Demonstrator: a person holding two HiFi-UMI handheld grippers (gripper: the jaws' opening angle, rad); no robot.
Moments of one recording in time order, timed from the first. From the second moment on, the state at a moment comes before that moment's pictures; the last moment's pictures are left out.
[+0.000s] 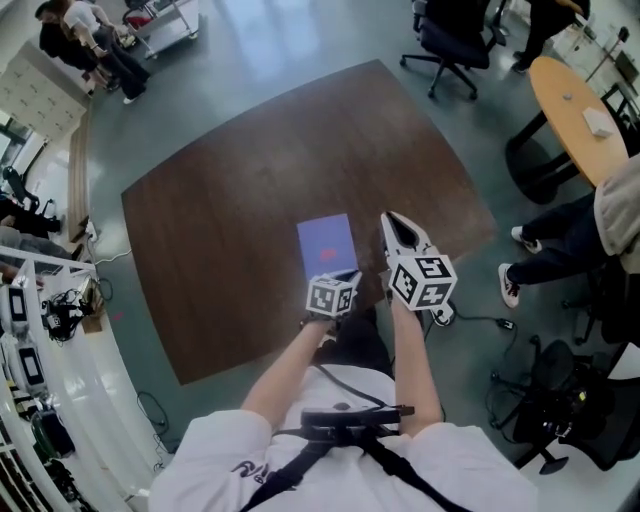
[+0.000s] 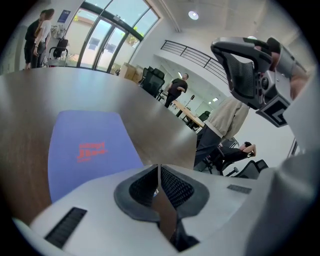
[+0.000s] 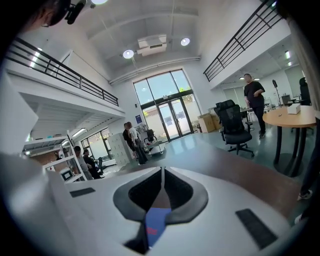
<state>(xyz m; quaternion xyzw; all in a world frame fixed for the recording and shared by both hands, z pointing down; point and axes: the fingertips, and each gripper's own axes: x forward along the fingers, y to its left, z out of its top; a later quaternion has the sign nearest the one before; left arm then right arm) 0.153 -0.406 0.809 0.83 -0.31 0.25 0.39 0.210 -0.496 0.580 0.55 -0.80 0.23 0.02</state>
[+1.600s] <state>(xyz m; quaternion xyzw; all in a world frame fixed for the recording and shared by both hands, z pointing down) -0.023 -0.450 0.409 0.84 -0.55 -0.02 0.01 0.054 -0.466 0.413 0.42 -0.91 0.01 -0.01</state>
